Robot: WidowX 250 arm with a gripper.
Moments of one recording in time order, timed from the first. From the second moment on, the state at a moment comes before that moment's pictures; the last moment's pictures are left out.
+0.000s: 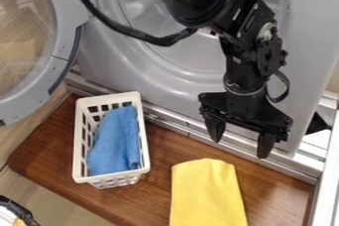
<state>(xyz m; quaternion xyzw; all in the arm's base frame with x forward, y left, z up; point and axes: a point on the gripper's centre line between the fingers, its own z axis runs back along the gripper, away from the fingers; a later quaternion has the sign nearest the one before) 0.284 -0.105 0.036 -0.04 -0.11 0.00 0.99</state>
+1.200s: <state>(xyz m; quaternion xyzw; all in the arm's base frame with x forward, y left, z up) 0.254 -0.067 -0.067 0.02 0.04 0.06 1.00</state>
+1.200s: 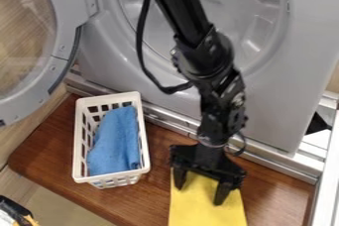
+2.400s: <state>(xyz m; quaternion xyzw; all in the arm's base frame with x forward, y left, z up) 0.262 -0.126 -0.077 0.02 0.01 -0.01 1.00</state>
